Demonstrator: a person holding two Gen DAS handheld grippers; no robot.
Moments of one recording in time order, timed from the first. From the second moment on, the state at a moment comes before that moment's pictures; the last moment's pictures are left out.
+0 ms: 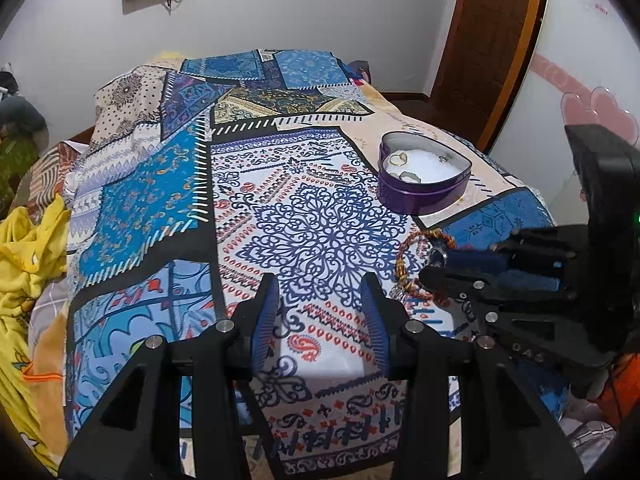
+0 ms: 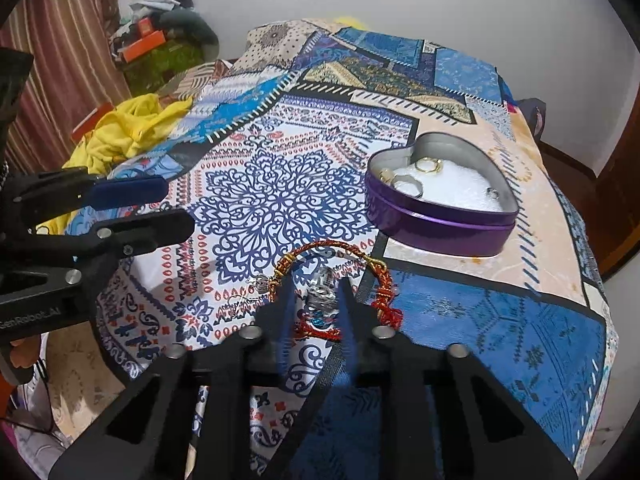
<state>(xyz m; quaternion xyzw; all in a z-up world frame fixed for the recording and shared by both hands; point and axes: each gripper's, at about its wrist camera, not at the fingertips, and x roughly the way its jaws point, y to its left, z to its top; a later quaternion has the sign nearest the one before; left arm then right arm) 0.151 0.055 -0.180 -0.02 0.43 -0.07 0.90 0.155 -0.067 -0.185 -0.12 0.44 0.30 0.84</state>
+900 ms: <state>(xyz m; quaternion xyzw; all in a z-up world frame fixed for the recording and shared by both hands) 0.195 0.003 -0.197 -0.02 0.47 -0.13 0.87 0.161 -0.137 -0.151 -0.04 0.40 0.24 0.88</state>
